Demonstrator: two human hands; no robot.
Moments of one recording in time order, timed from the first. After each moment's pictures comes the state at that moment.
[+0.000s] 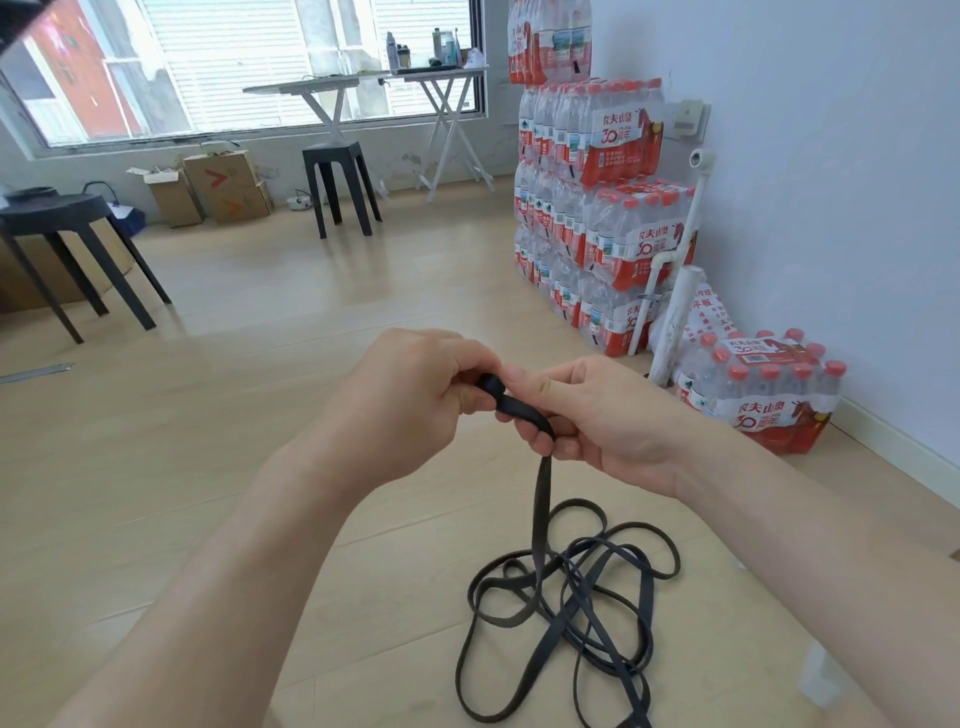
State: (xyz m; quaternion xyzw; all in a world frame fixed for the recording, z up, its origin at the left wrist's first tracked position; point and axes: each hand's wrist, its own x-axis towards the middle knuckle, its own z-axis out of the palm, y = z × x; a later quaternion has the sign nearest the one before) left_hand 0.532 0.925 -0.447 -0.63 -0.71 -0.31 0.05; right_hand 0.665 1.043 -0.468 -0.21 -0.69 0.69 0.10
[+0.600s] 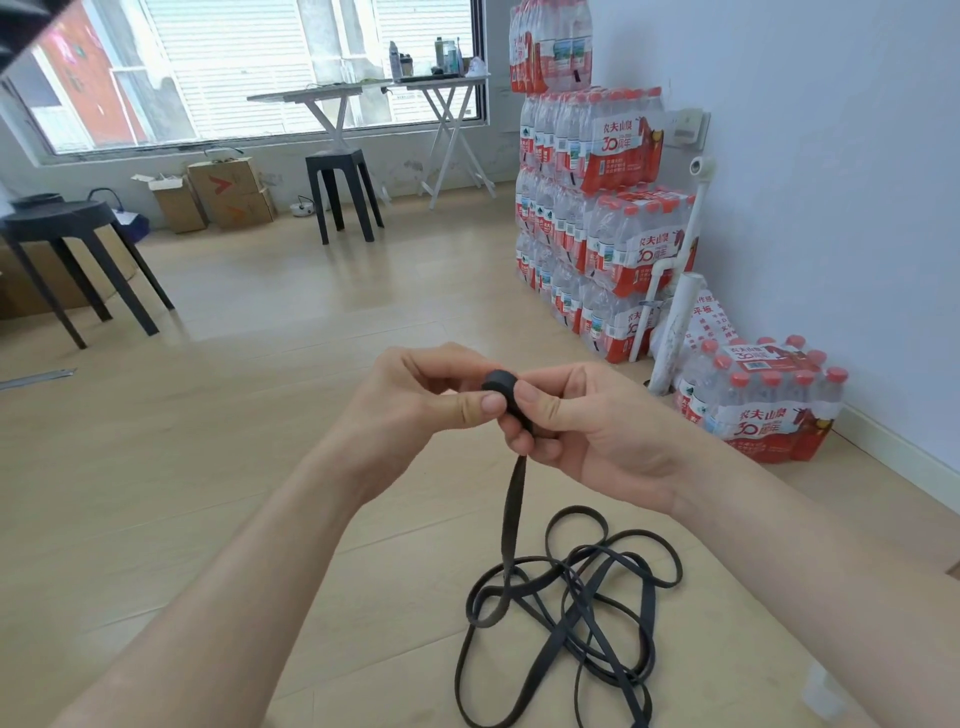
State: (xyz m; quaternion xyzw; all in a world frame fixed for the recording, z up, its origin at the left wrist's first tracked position) left_hand 0.524 0.926 -0.462 -0.50 -0.57 -0.58 -0.30; right_hand 0.665 1.042 -0.472 -0.08 -0.60 0.79 0.11
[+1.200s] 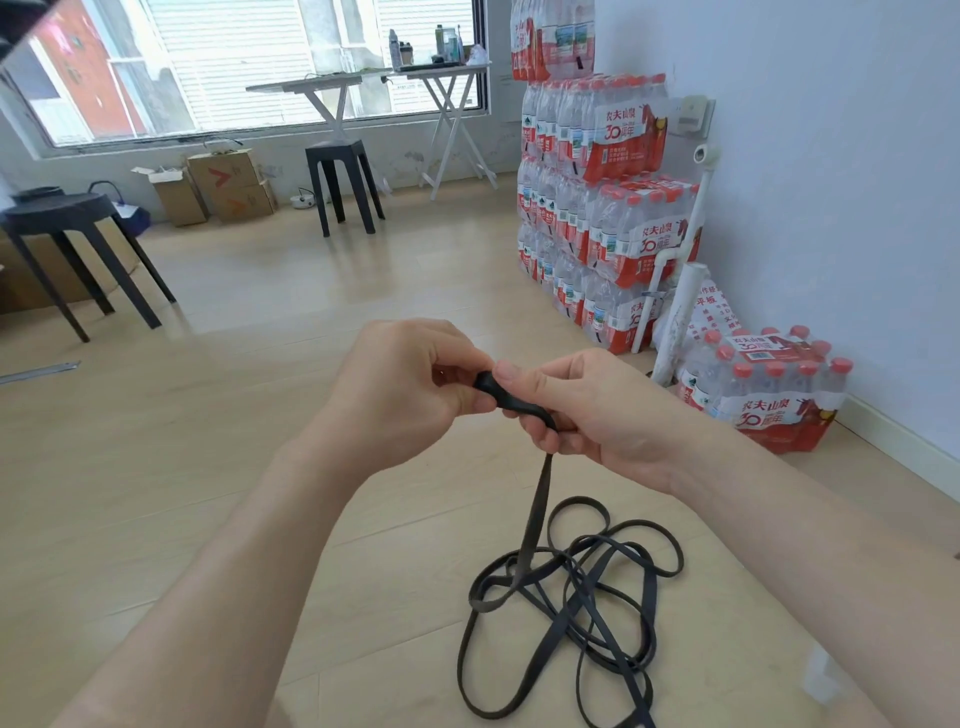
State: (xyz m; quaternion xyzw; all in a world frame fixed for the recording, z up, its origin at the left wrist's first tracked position) left_hand 0.528 0.924 -0.446 -0.59 -0.71 -0.39 -0.02; right_hand 0.664 1.042 -0.466 -0.20 -0.71 0.67 0.11
